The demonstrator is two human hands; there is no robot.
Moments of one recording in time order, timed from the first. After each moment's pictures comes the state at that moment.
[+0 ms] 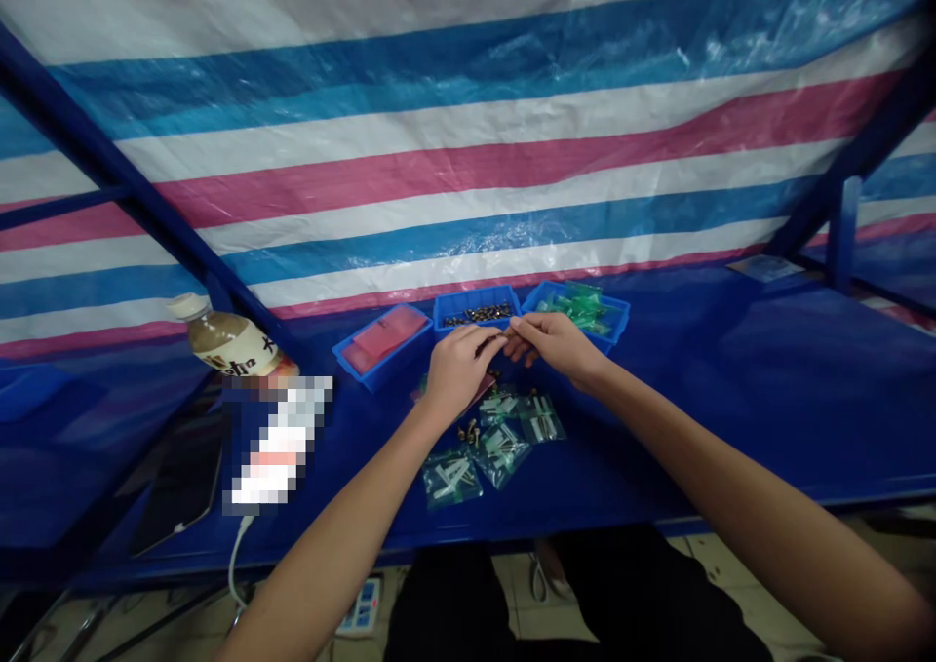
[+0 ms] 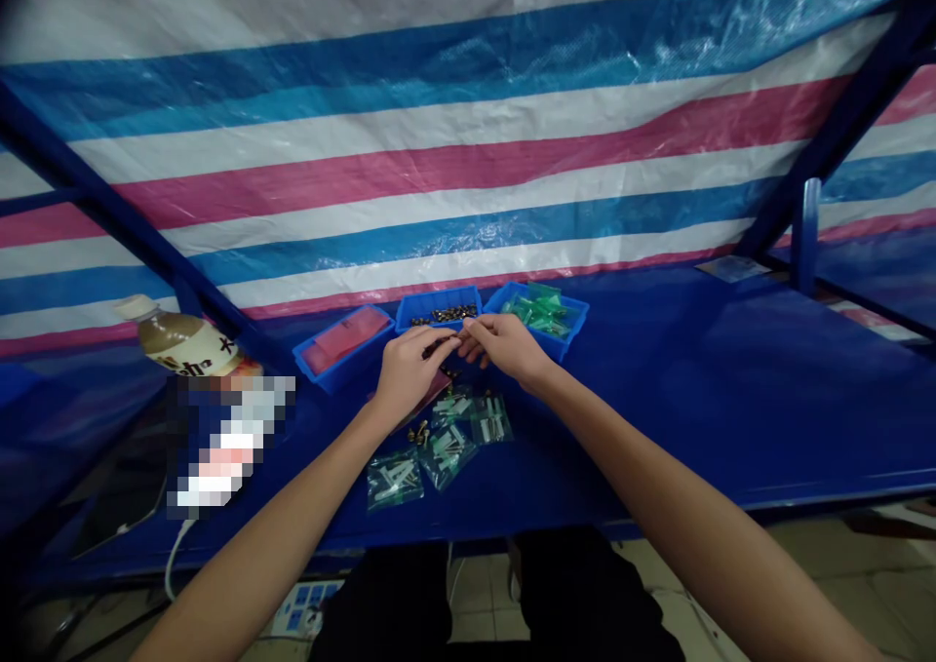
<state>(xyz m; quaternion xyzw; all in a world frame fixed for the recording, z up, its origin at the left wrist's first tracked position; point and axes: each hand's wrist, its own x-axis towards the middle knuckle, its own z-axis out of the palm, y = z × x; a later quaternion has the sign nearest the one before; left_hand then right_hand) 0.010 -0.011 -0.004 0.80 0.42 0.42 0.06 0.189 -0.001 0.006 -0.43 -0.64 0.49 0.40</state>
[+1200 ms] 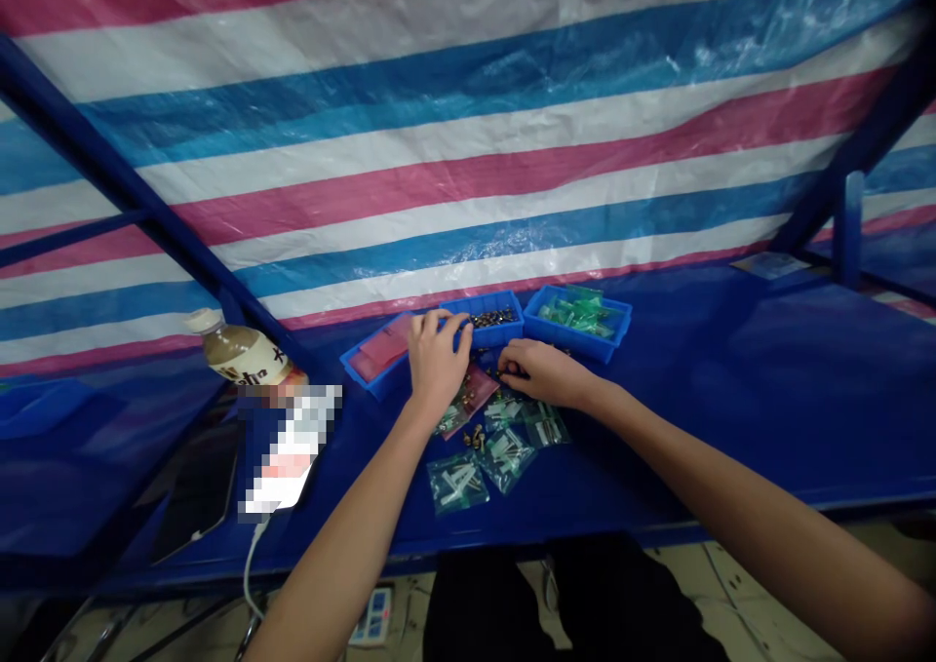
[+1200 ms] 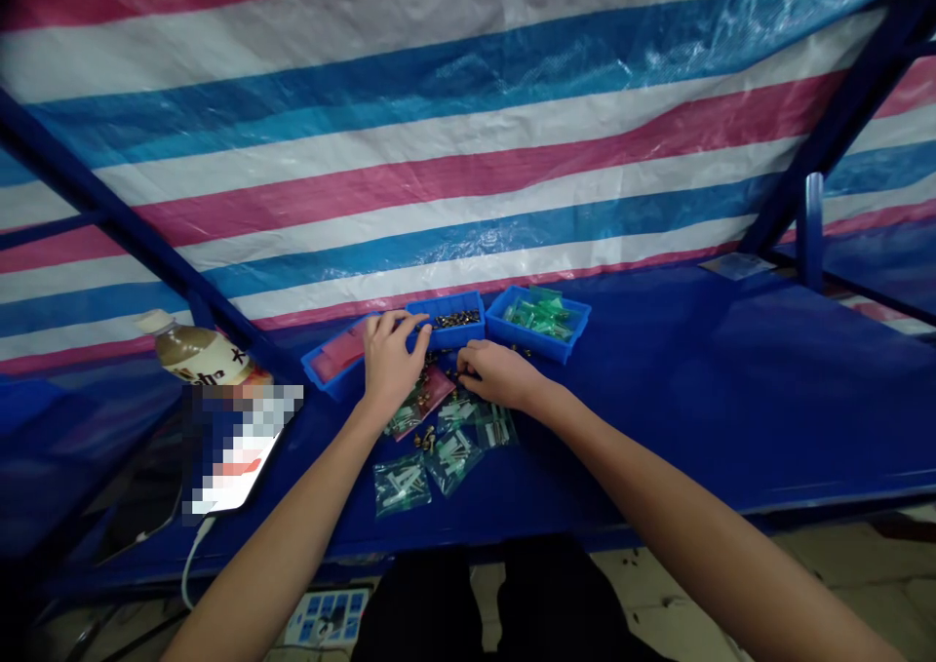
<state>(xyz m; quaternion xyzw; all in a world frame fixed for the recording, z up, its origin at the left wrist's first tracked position) -0.013 0.004 0.001 0.74 0.53 0.39 -0.12 0.184 -0.004 -0.011 -0.39 -0.89 0.12 0.21</state>
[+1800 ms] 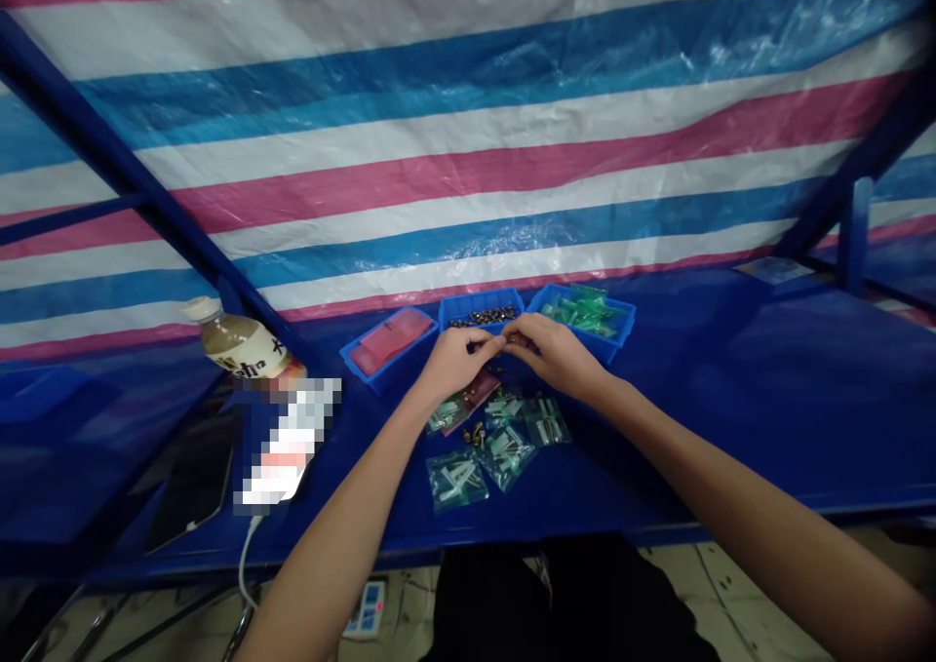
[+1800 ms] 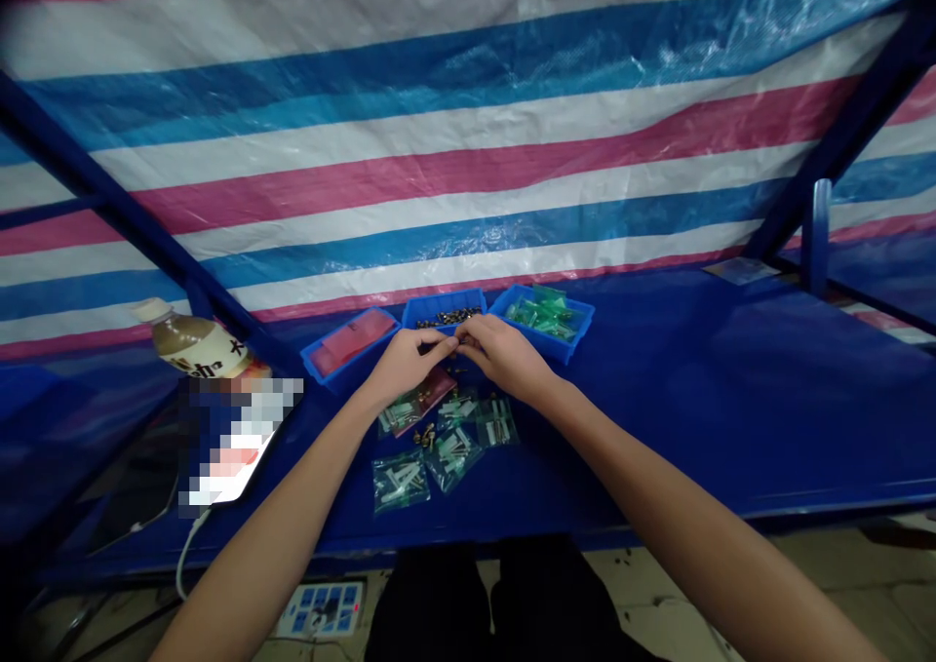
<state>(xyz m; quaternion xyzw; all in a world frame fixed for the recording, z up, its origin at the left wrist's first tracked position) -0.006 0.002 0.013 0.81 0.42 0.32 0.26 0.189 -0.007 0.007 -0.35 -0.86 0.09 0.36</state>
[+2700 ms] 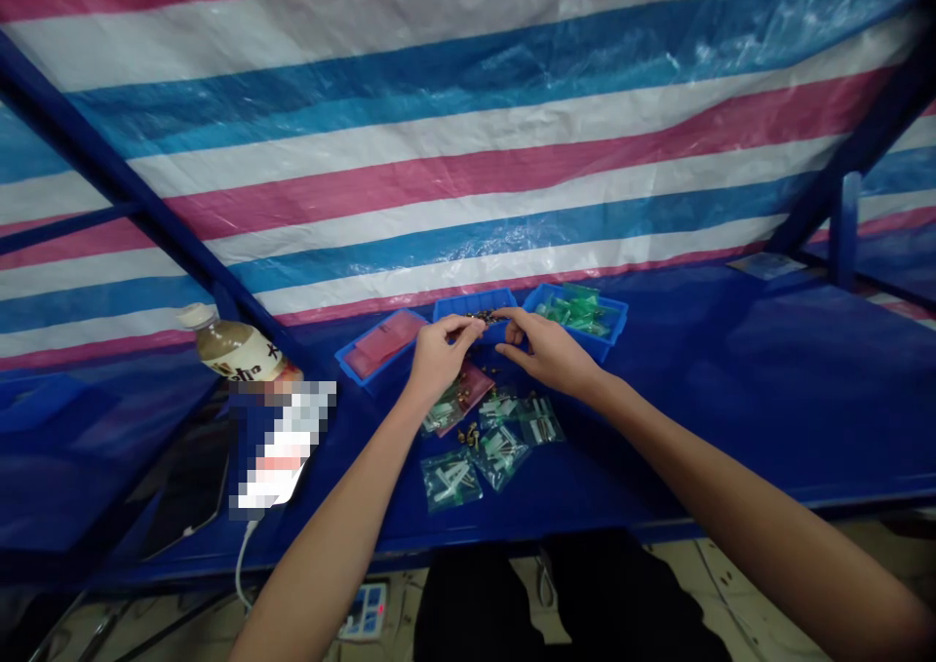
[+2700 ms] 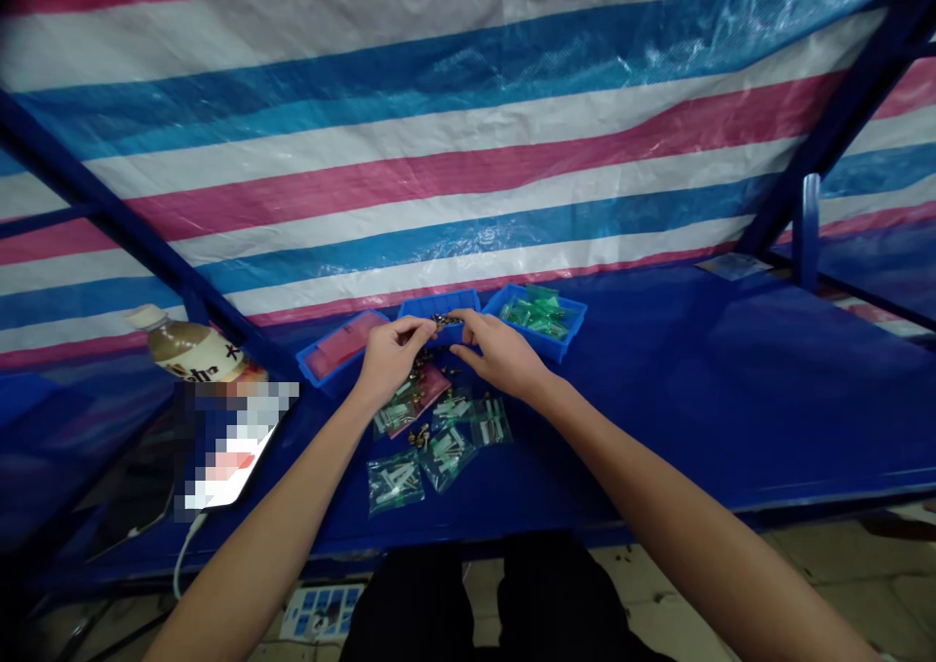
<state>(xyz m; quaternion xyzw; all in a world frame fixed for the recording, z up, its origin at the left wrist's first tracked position) -0.006 0.004 0.011 0.71 0.43 0.49 0.28 0.191 -0.004 0.005 -0.40 -0.83 0.14 0.35</state>
